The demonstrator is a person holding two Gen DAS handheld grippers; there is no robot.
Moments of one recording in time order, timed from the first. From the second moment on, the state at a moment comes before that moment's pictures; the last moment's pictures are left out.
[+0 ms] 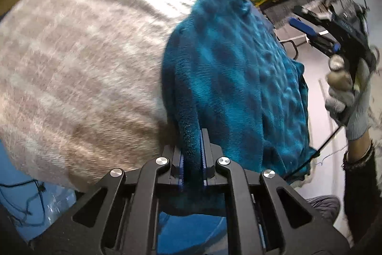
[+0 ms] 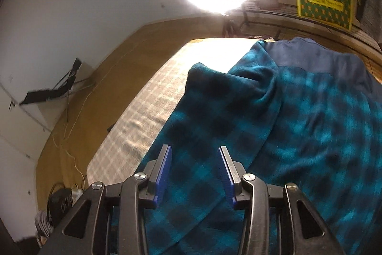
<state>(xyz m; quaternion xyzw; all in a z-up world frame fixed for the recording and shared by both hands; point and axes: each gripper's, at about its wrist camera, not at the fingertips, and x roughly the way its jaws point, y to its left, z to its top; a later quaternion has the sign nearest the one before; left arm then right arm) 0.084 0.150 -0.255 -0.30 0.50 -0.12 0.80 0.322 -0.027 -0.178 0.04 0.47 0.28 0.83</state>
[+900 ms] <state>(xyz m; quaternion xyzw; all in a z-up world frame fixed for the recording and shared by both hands) 0.067 0.074 -0.193 -0.18 0.43 -0.20 0.86 0.370 0.105 -0.251 -0.12 0.58 0.19 0.78</state>
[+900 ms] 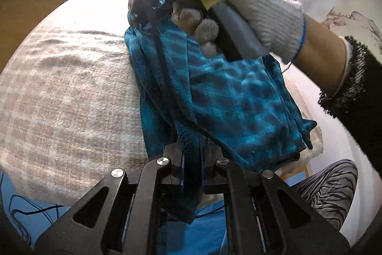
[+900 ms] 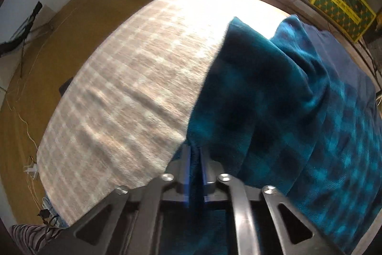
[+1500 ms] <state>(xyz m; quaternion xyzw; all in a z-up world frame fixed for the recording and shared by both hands) 0.062 -0.018 -0.171 -0.04 0.42 -0.25 0.87 0.348 -0.038 -0.200 0.06 0.49 0.27 0.83</state>
